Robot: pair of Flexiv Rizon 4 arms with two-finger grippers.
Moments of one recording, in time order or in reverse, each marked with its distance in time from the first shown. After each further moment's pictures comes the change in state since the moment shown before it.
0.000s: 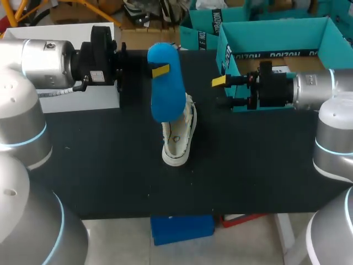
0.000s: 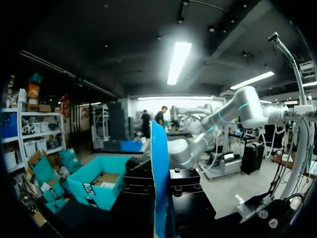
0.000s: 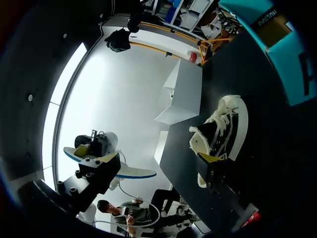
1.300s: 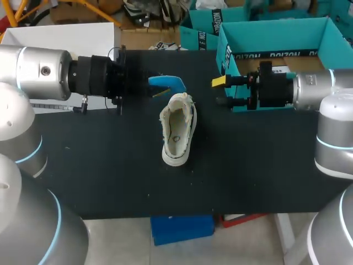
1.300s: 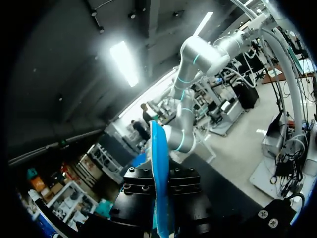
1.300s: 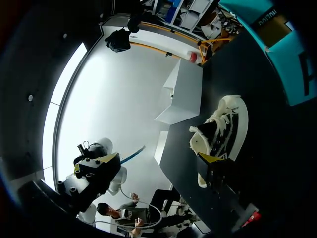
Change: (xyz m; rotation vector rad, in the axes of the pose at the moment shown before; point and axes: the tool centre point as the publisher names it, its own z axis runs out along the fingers) left arm 0.041 0.001 0.004 -0.071 0.035 0.696; right arm 0.000 0.000 0.000 0.001 0.001 0.000
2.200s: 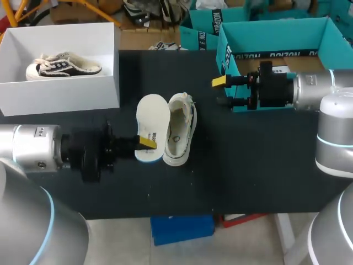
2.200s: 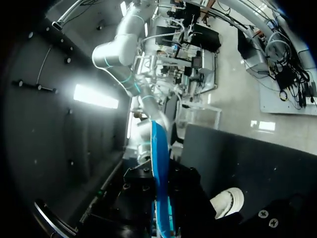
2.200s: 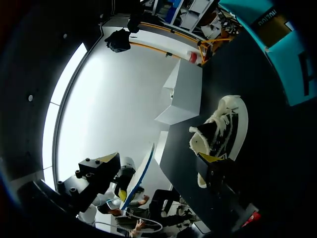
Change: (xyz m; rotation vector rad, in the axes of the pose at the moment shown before) left arm 0.129 0.066 -0.021 -0.046 -0.071 0.673; right arm 0.000 0.000 0.000 -0.002 0.001 0.000
